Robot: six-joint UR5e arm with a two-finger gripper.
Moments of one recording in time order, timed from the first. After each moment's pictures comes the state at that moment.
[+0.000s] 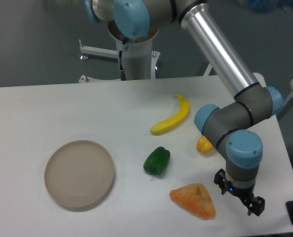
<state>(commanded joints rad) 2.33 -2.52 -0.76 -1.17 1.65 1.31</state>
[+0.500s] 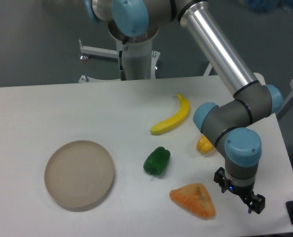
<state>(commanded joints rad) 2.33 -2.47 -0.80 -1.19 1.66 1.30</state>
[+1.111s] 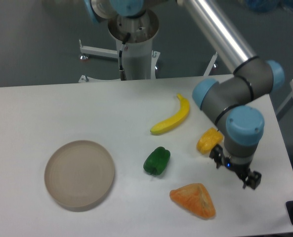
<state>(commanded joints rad) 2.38 -2.27 -1.04 -1.38 1.66 1.31</state>
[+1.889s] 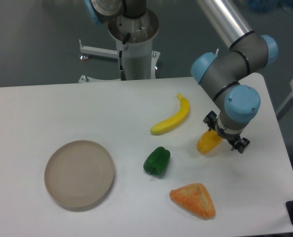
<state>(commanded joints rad) 2.40 -2.17 -1.27 -1.38 1.74 1.37</state>
